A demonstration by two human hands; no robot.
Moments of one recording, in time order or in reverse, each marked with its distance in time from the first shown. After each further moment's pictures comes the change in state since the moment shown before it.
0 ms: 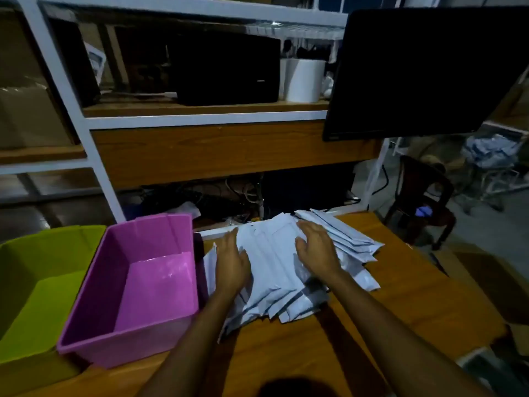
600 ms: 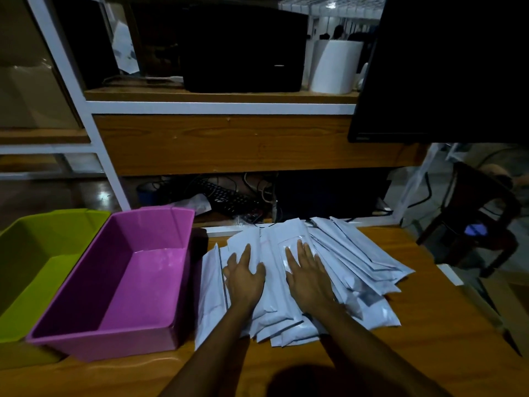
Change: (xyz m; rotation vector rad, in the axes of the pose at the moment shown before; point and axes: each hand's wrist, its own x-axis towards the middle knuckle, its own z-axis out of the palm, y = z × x) left_hand -0.003 0.003 0.075 0.014 0.018 -0.478; right_hand 0.013 0.072 0.090 -0.464 -0.289 -0.215
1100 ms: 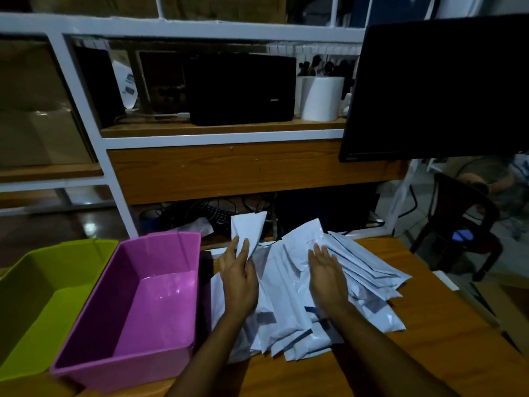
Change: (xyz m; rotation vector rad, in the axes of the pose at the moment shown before) left_hand -0.001 0.036 -0.069 -0.198 0.211 0.460; right_hand 0.005 0.005 -0.047 0.052 0.124 0.194
